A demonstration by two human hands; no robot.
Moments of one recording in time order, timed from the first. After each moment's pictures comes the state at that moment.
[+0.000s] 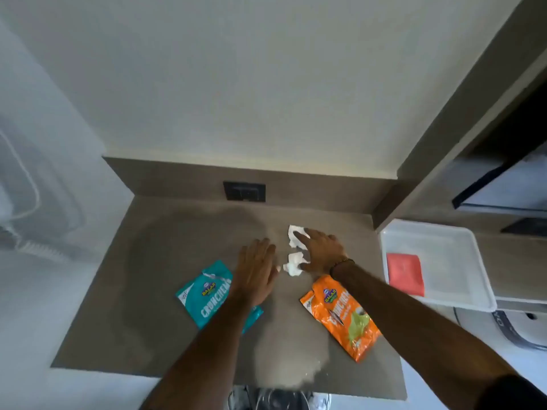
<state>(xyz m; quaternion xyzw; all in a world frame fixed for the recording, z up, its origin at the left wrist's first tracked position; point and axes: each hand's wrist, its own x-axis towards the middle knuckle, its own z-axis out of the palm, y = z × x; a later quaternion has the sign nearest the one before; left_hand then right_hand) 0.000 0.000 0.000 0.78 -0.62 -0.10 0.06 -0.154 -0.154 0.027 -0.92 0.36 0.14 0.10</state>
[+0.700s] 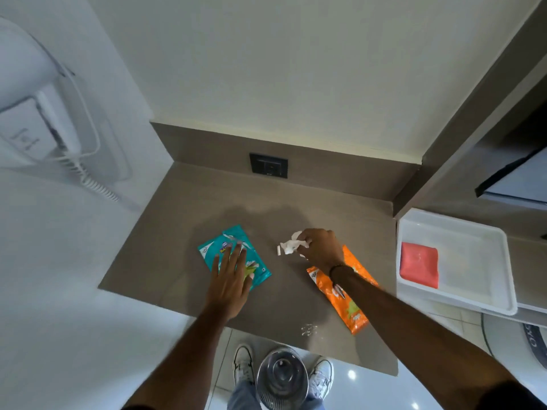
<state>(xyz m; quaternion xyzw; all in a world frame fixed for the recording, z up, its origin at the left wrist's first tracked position) -0.023 0.133 -0.013 0.87 -0.48 -0.11 0.03 -0.169 -0.089 0.031 -0.83 0.42 -0.04 0.35</state>
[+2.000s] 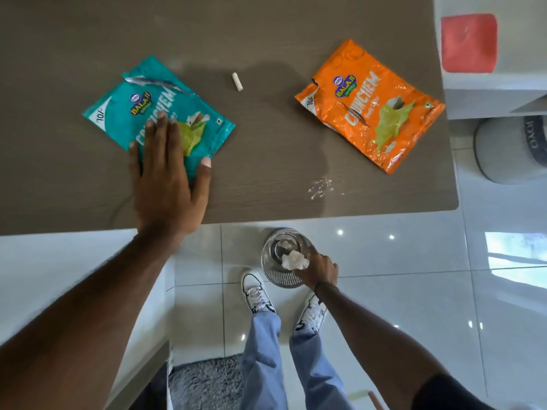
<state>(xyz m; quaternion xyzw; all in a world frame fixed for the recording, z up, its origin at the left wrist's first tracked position) -0.007 0.177 -0.116 0.85 -0.52 0.03 0.08 -0.311 0.200 -0.289 -0.64 0.64 0.22 0.36</state>
